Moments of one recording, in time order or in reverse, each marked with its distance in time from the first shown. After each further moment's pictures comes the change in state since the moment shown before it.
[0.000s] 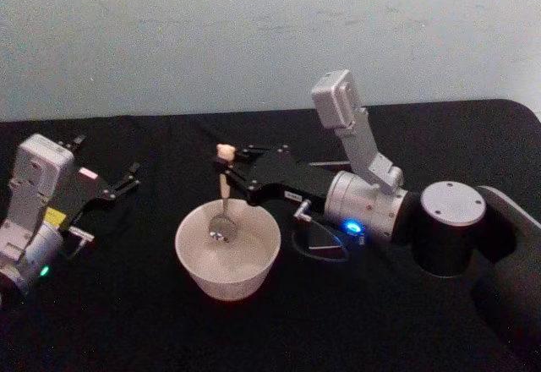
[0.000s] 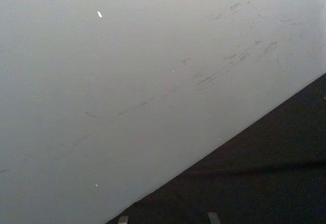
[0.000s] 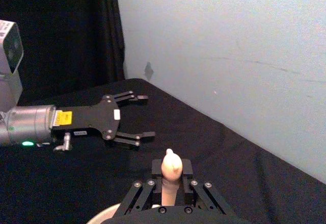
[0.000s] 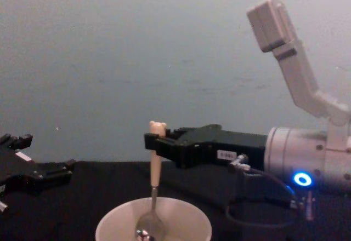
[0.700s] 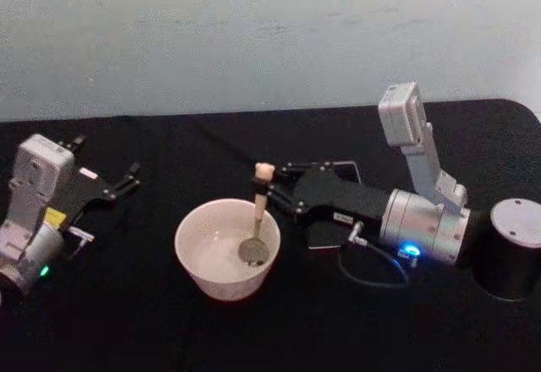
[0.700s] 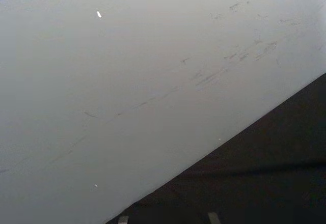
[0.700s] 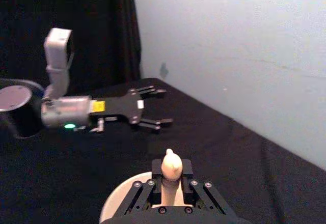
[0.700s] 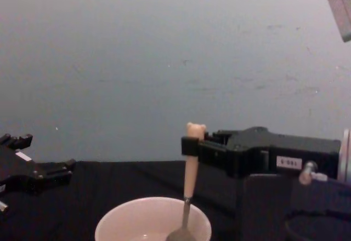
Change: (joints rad) left arm 0.000 0.000 0.000 0.000 0.000 0.000 0.000; right arm -0.126 0.165 0.060 -0.199 0.088 0.024 0.083
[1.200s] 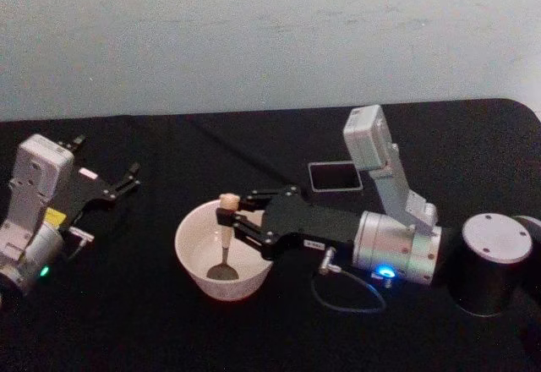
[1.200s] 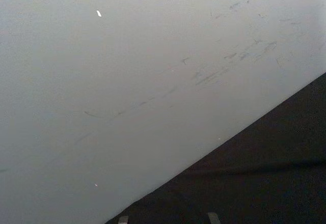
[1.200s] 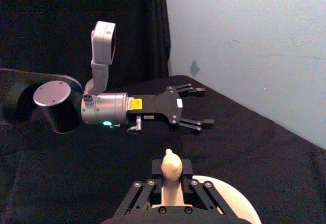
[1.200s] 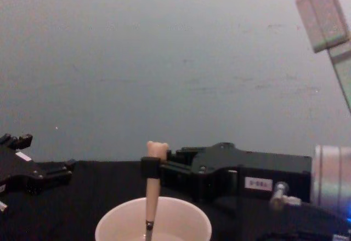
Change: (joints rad) left arm 0.000 0.000 0.000 0.000 0.000 0.000 0.000; right arm 0.002 -0.013 -0.075 -0.024 0.005 0.003 0.020
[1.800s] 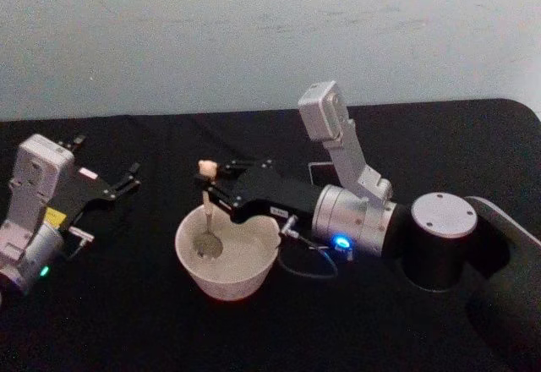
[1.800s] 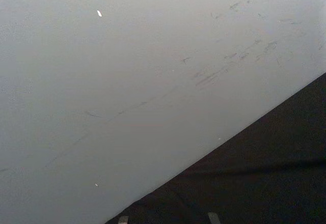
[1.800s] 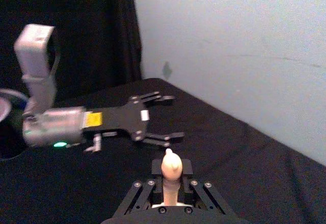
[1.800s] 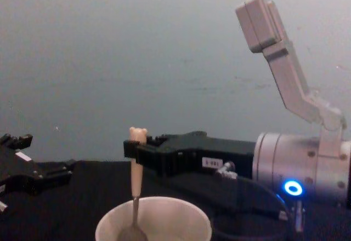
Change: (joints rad) left arm 0.000 0.000 0.000 0.000 0.000 0.000 0.000; right arm 0.091 -0.138 -0.022 0.147 -0.057 0.010 -0.104
